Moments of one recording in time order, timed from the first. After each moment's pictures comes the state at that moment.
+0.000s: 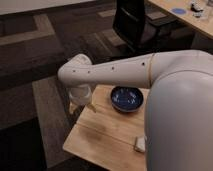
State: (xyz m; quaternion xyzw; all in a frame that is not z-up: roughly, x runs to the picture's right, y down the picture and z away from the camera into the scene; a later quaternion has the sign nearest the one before) arm -0.107 0.100 0.704 -0.26 0.23 0.64 0.68
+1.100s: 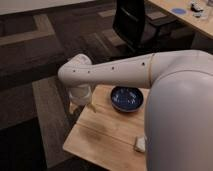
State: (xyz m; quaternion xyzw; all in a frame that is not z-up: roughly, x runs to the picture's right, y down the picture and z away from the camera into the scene) arm -0.082 0.094 0.702 -0.25 0.24 0.67 0.66
